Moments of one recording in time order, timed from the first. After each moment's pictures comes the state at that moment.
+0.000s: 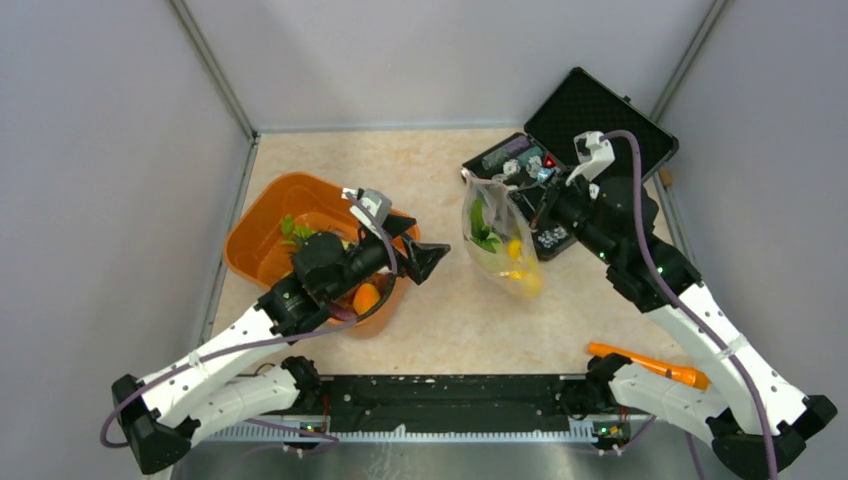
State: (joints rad) left arm -0.85 0.85 0.78 0.04 0.04 -0.23; right arm 0.62 0.90 1.10 -0.37 0.06 0.50
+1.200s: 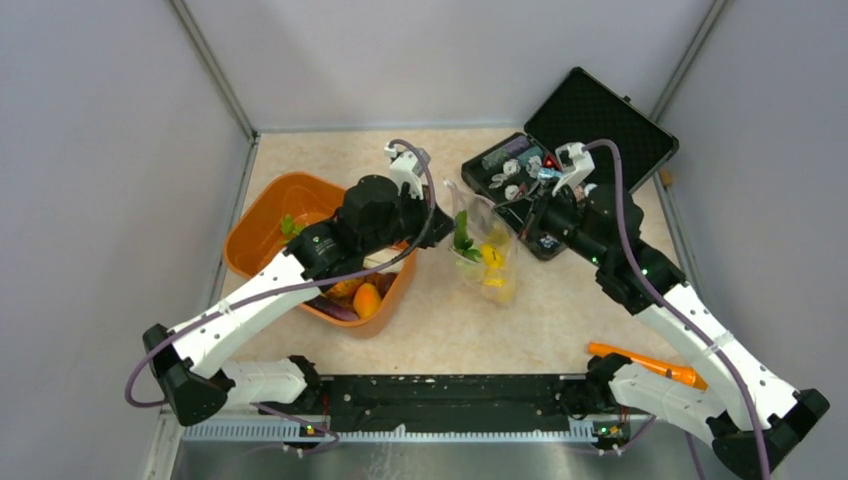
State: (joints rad) left arm -0.85 1.20 1.21 -0.36 0.02 -0.58; right arm 0.62 0.91 1.02 -0.26 -0.11 0.52
